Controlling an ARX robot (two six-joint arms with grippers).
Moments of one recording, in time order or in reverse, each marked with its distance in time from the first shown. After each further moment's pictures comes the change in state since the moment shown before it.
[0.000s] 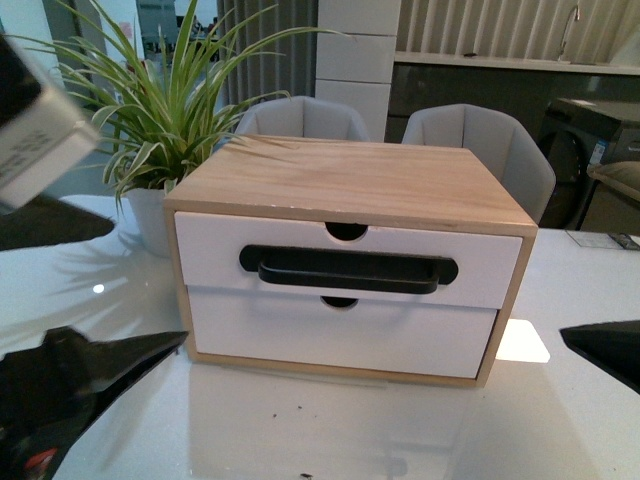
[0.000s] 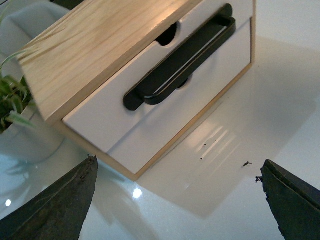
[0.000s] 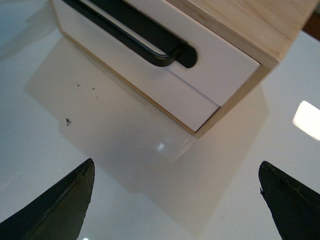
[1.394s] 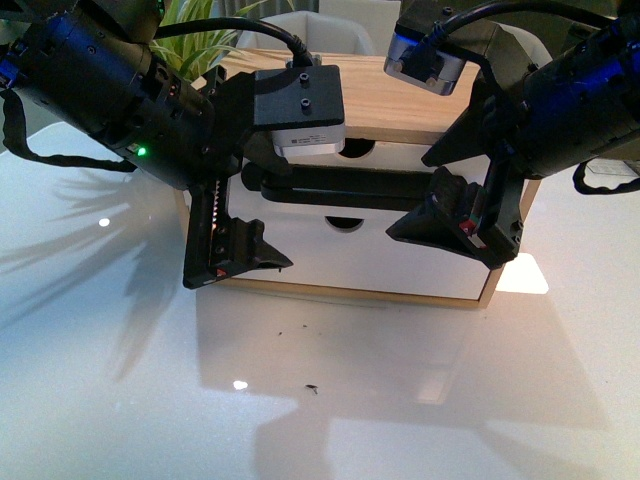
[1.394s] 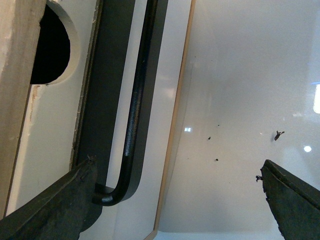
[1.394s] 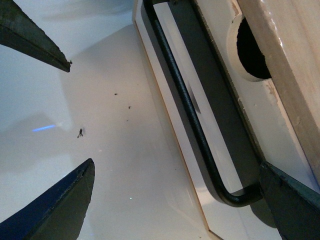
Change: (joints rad) left arm -0.067 0.629 0.770 -0.617 0.032 0.565; right arm 0.114 0.611 0.585 -0.233 -0.173 -0.431
